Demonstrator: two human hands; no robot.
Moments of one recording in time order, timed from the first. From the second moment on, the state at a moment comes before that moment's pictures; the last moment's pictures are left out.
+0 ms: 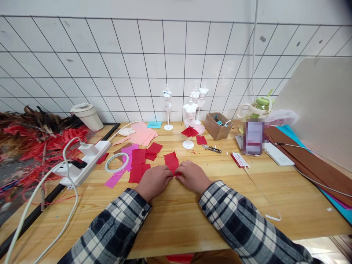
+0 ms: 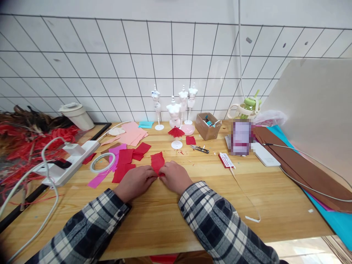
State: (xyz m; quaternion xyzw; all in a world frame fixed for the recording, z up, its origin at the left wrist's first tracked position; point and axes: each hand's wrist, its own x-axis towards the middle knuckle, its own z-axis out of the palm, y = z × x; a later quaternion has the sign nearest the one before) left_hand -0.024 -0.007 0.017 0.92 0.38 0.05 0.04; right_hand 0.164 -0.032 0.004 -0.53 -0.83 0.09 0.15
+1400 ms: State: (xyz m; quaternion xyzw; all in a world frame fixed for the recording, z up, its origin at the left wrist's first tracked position) left_hand -0.017 -0.003 0.011 0.93 0.36 0.09 0.03; right_hand 0.159 -0.036 0.009 -0.57 -0.81 0.06 0.07
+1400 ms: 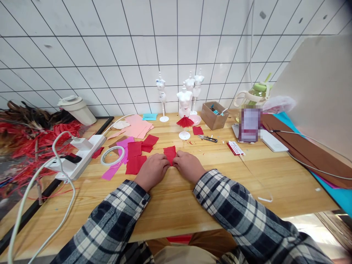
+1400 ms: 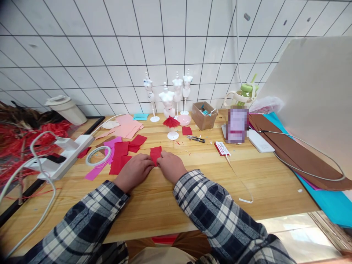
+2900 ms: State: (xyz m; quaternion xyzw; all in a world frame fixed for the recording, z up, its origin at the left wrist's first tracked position) left_hand -0.019 0.001 0.009 0.94 0.33 0.09 0.01; right_hand 0.162 -0.034 0.007 -0.55 -0.83 0.04 0.05
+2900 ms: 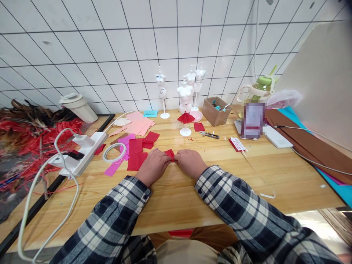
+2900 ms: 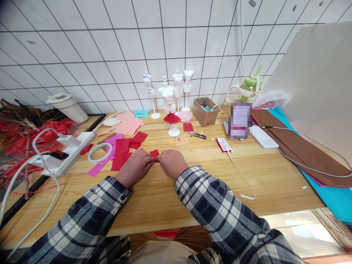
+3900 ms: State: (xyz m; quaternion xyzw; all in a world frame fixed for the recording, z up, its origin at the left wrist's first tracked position) left_hand -0.017 -0.001 0.008 0.94 0.34 0.08 -0.01; right_hand 0.165 -0.035 0.012 -0.61 -0.79 0.06 0.05
